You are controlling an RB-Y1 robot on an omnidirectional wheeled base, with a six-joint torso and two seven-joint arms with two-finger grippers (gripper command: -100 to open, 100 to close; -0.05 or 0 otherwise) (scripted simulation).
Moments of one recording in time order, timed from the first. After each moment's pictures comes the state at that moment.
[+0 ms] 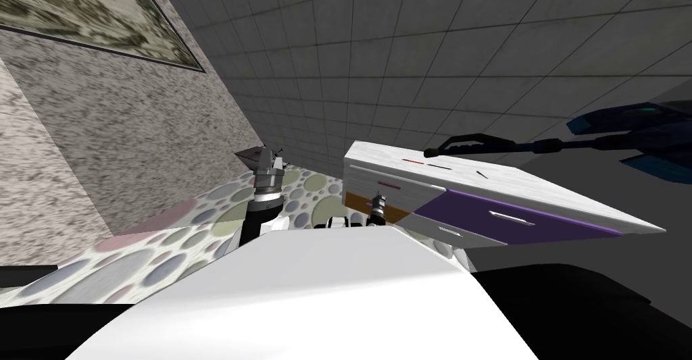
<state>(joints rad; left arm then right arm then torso) 0.51 0.01 -0.04 -2.34 -0.12 -0.46 -0.14 0.31 -0.23 0.38 -1.45 2.03 0.87 0.62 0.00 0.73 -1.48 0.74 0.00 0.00</state>
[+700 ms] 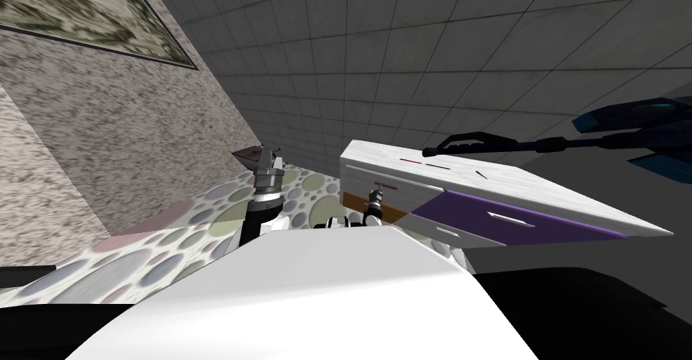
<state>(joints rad) 0.51 0.01 -0.04 -2.34 -0.12 -0.46 -0.14 0.24 -0.20 0.36 -1.49 1.90 0.75 0.64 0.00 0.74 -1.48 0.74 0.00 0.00</state>
